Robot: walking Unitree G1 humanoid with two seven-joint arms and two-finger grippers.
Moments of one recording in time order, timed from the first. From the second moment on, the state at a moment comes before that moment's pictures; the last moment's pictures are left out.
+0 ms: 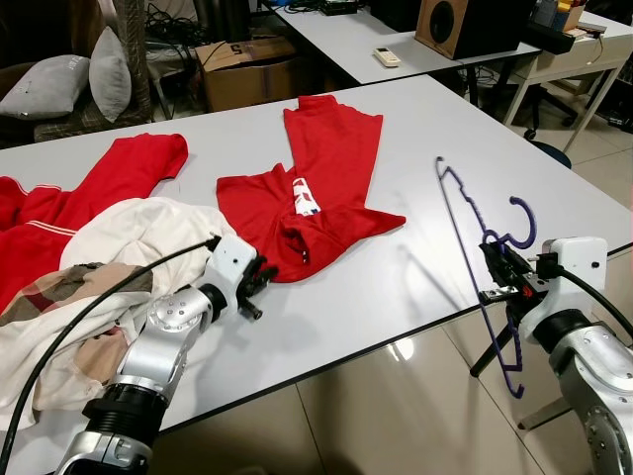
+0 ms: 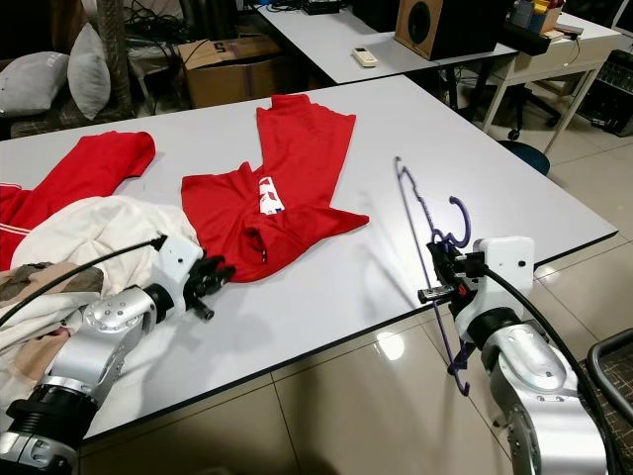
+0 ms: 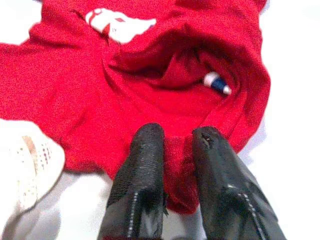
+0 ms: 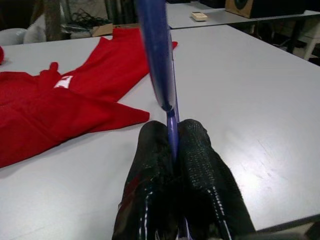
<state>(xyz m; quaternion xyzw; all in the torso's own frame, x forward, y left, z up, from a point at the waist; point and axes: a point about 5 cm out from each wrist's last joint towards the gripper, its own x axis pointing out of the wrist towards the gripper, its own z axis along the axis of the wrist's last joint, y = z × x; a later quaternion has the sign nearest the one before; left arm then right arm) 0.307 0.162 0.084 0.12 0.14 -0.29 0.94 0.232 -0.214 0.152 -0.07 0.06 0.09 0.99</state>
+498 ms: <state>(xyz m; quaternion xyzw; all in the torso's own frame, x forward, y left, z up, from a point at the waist) 0.349 0.118 0.180 0.09 -0.10 -0.29 0.95 0.214 -0.230 0.187 -0.05 0.00 0.23 0.97</state>
